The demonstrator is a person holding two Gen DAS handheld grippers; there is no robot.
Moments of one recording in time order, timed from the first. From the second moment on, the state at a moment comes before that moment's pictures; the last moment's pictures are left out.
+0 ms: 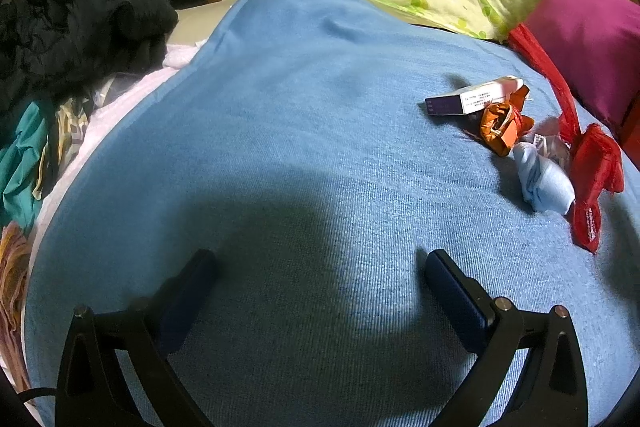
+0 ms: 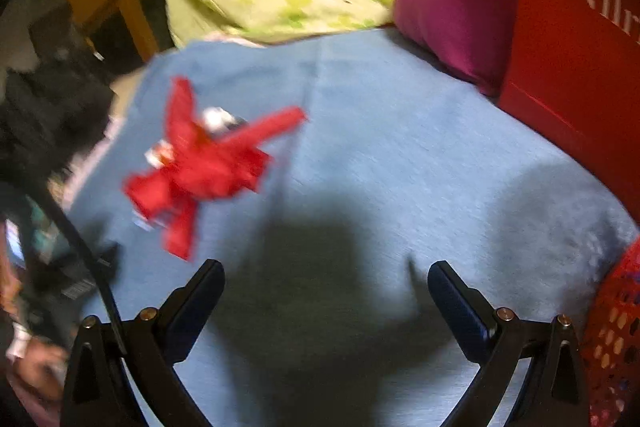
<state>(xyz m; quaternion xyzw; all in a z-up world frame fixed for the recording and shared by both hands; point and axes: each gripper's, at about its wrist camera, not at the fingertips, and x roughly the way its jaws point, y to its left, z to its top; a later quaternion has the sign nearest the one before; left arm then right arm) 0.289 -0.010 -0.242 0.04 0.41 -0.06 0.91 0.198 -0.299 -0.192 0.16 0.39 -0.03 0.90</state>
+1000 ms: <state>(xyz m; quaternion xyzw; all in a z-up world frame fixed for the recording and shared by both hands) 0.230 -0.016 -0.243 0.04 0.39 -0.12 0.91 0.305 -0.281 -0.230 0.41 0.46 0.05 0.79</state>
